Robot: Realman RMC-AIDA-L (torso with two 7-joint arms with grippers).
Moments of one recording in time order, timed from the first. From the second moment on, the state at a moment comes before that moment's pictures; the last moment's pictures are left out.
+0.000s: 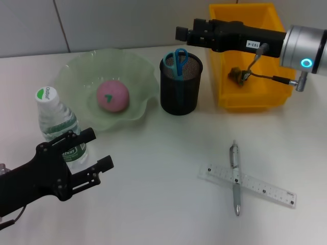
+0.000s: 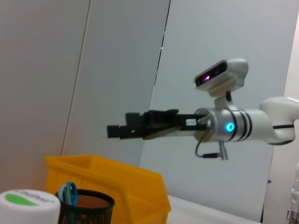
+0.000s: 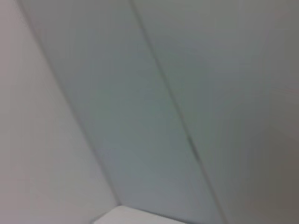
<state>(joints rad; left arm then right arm) -0.35 -2.07 0.74 0.40 1.68 1.72 -0.97 0.62 2.05 -0.93 -0.72 -1.58 -1.24 1.69</state>
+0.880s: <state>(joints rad) -0.34 -2.07 0.84 0.39 1.68 1.72 -0.93 0.60 2.00 -0.95 -0.72 -1.63 -1.46 1.73</state>
